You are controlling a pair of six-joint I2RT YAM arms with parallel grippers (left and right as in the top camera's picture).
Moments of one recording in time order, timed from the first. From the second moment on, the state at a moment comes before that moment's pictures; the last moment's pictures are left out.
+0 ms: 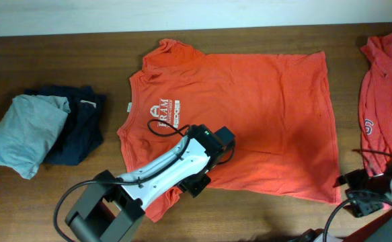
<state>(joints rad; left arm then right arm) -0.85 1.83 1.31 -1.32 -0.11 -0.07 -0.86 1.41 0.80 -1.06 -0.16 0.39</state>
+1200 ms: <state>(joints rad) -0.82 1.83 1.31 -1.36 -0.17 -0.07 -0.86 1.38 0.67 -0.91 -0.12 0.42</state>
